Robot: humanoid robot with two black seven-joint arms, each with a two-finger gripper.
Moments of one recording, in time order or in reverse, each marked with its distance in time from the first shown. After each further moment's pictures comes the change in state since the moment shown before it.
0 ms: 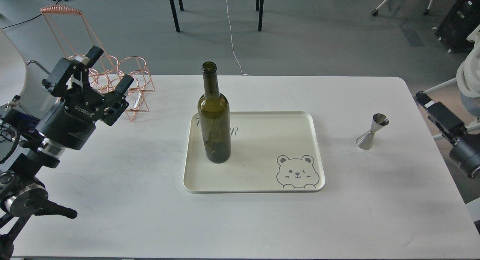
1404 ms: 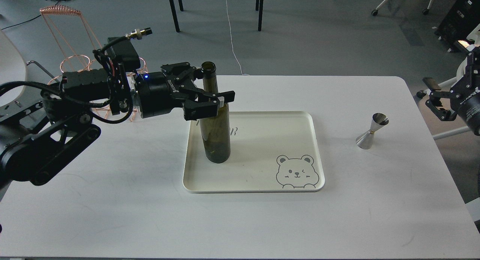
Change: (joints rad) left arm -0.647 -0.061 0.416 0.101 1.257 0.052 0.000; right arm 0.020 0.040 0.219 -0.067 0.662 0.424 0.000
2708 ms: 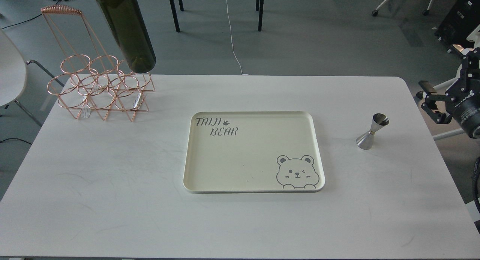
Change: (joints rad) left arm -0.418 0.347 0.106 0.328 -0.165 0.112 0.000; right arm -0.004 0.022 -0.005 -0.002 0.000 -0.011 0.000
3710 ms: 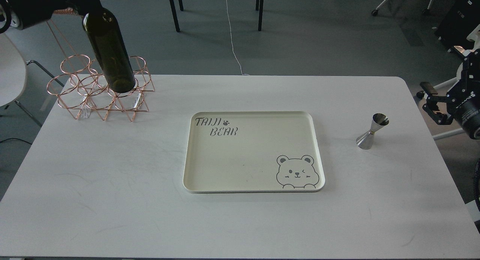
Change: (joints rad) left arm 0.026 -0.016 0.155 0.132 -0.016 0.095 0.000; right arm -0.006 0.000 -0.001 -0.011 0.000 0.000 0.000
